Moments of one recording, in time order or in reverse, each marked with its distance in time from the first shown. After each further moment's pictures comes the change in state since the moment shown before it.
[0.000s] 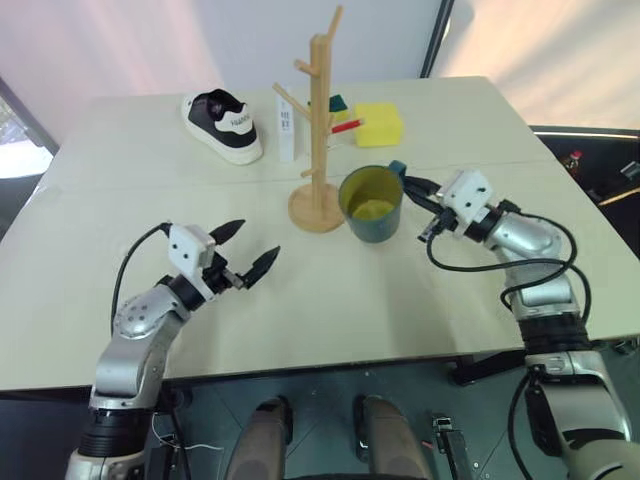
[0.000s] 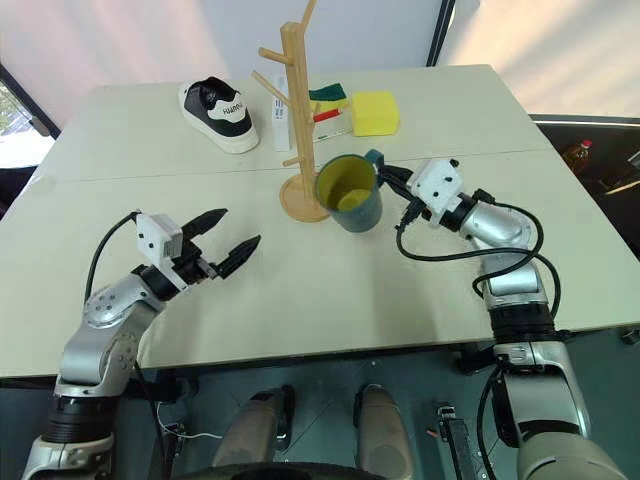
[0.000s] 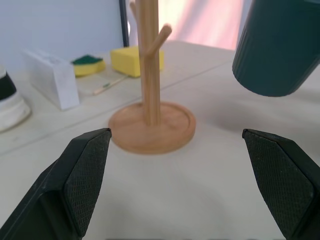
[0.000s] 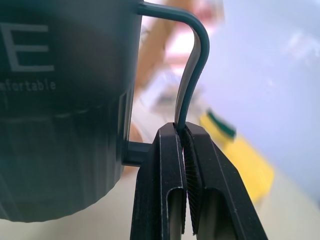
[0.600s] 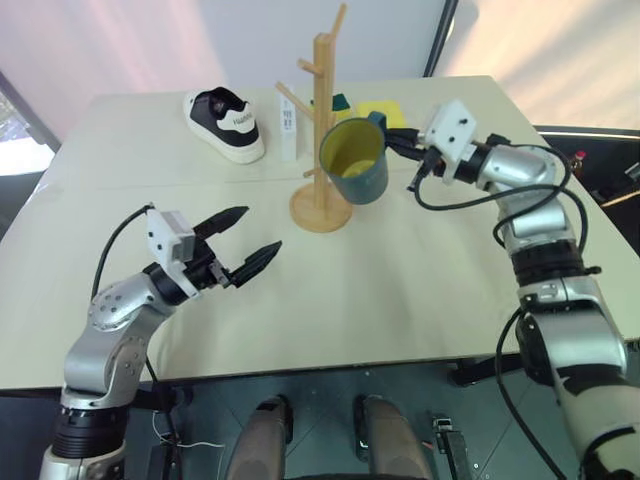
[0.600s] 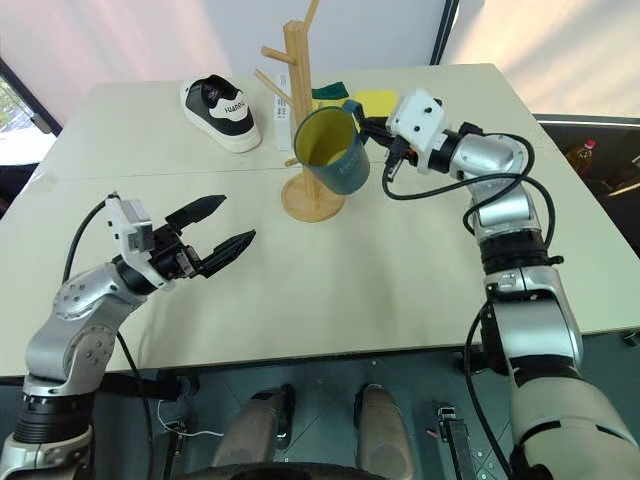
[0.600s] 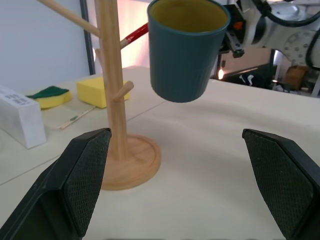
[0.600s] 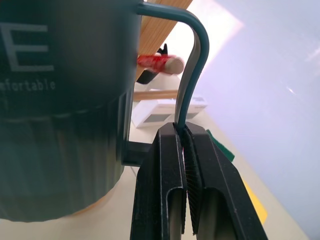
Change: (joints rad) left arm 0.016 0.083 0.072 -0.138 -0.200 0.107 -0.081; right arm -0.419 0.026 0.071 0.468 -0.047 -0.049 0.104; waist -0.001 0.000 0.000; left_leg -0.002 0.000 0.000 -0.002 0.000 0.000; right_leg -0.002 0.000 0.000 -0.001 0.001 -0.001
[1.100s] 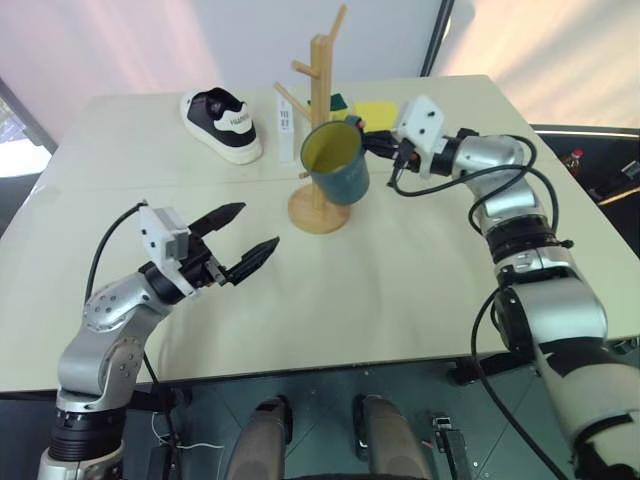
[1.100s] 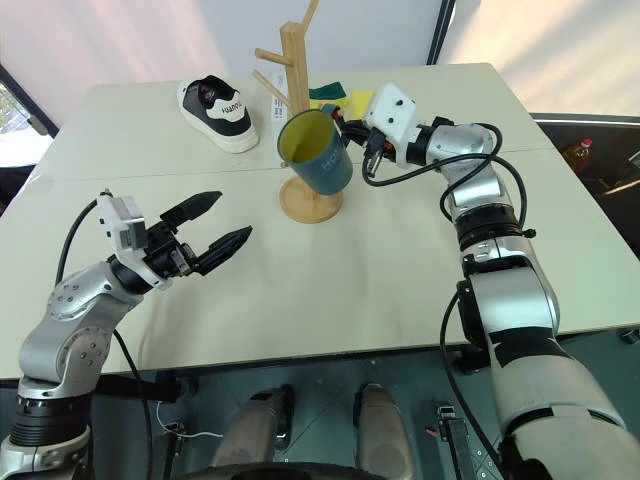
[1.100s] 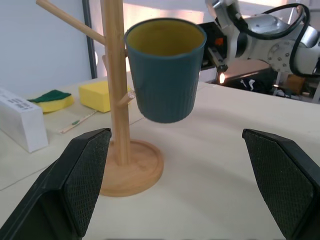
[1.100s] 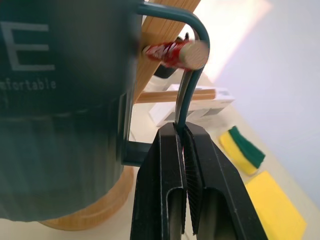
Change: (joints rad) left arm -0.009 -0.004 0.002 -0.008 0.002 0.010 0.011; right arm -0.128 0.085 0.033 0.261 -0.072 -0.040 0.024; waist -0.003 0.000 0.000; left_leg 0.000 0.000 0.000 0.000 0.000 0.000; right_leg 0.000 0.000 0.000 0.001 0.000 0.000
